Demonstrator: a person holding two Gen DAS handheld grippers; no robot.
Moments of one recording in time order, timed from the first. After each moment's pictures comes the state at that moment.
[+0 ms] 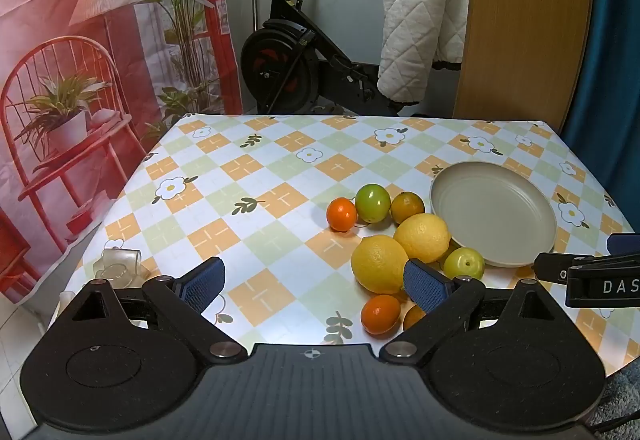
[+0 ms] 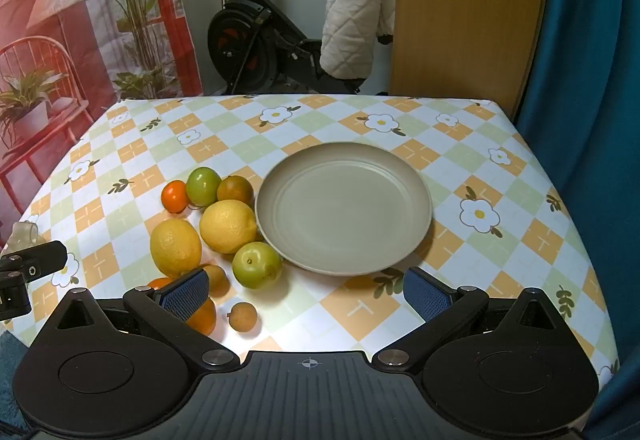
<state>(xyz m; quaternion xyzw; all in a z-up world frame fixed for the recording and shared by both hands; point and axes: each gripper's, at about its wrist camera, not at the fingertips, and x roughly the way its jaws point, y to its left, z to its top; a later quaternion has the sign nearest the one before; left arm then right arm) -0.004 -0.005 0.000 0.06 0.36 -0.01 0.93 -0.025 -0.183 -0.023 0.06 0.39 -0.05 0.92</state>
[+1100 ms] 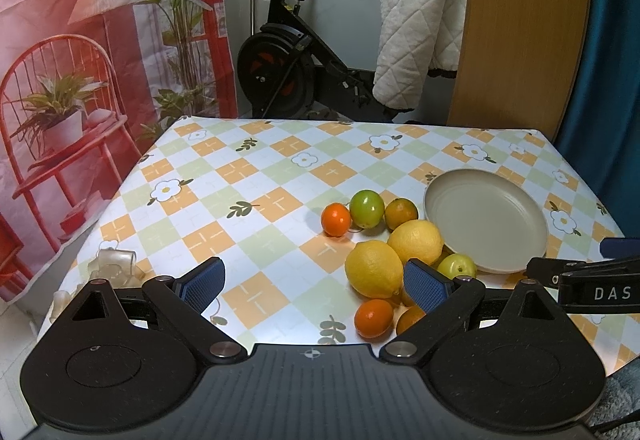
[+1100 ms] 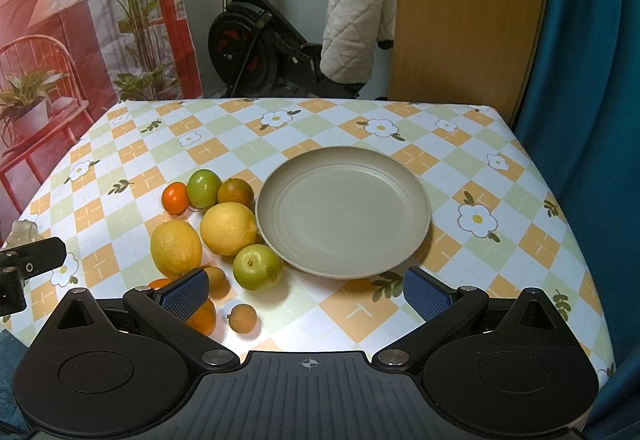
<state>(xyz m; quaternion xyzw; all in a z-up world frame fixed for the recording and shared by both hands) -0.006 -0.005 0.003 0.05 0.36 -0.03 0.93 -0.026 -0.180 -0.022 0.06 0.38 -0.04 0.92</state>
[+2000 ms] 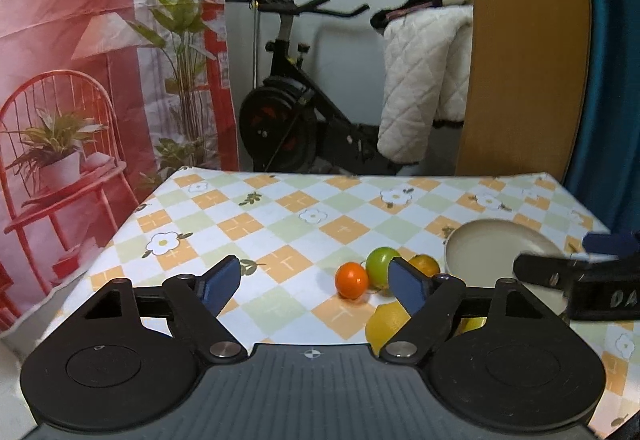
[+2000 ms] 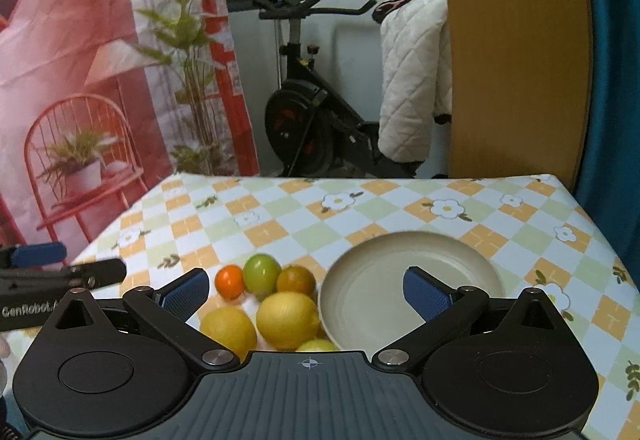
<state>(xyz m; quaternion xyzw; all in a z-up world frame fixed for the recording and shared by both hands) 0.014 0.011 -0.022 0.03 0.27 -0.03 0.96 -0.003 -0.163 -0.034 0.06 0.26 0.03 0.96</state>
